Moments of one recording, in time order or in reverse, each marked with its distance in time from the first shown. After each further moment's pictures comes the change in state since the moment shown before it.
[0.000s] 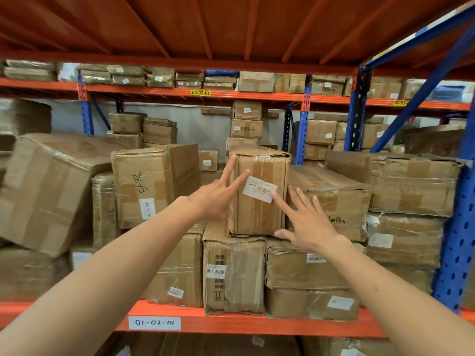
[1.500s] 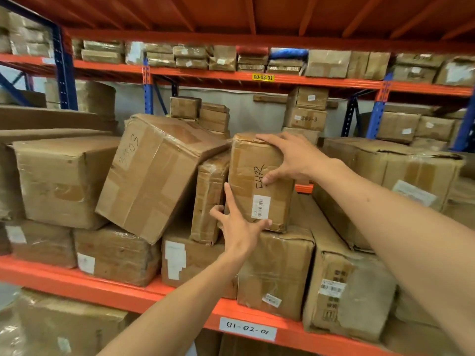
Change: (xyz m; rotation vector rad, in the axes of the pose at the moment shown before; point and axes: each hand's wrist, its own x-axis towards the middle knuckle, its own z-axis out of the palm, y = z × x) left_hand -0.113 -0.155 0.113 -1.023 0.546 -0.827; right_hand 0.228 -0.249 -0.072 0.259 0.050 -0.220
